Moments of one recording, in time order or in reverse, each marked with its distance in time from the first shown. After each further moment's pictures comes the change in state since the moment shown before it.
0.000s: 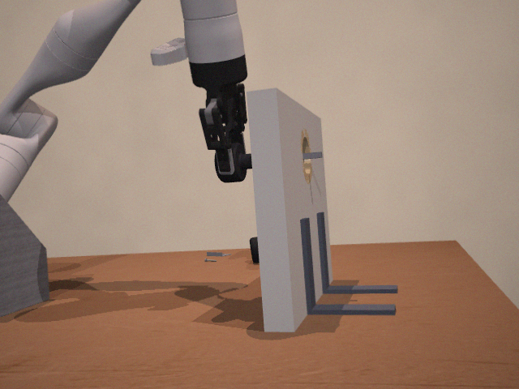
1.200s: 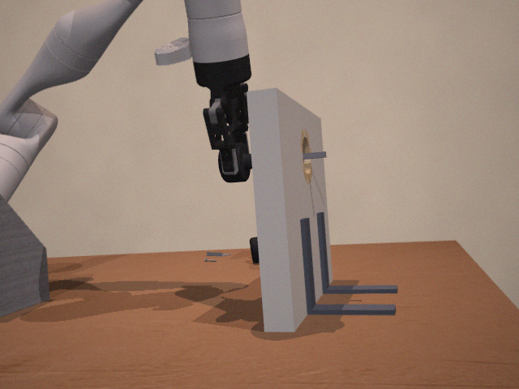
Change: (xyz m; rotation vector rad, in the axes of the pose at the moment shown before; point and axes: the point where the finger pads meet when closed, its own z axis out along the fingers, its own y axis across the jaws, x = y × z) arm -0.006 0.000 0.000 0.000 0.000 -0.001
